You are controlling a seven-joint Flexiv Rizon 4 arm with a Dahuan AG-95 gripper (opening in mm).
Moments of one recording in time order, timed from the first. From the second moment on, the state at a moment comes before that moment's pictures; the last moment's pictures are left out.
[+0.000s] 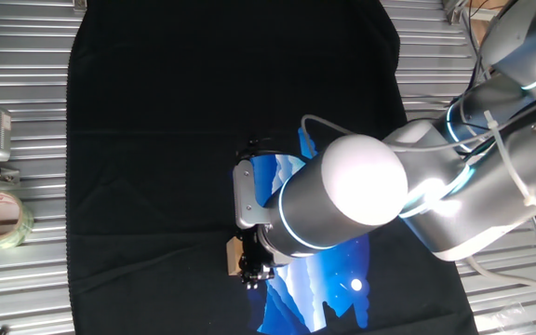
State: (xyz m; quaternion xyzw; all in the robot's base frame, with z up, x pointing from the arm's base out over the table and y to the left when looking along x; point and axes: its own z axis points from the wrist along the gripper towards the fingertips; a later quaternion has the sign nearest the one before) arm 0.479 0.185 0.026 0.02 1.00 0.00 0.07
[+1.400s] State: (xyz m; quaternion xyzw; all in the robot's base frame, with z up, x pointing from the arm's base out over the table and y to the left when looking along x) arm 0.482 0.182 0.036 0.00 1.00 0.01 0.06
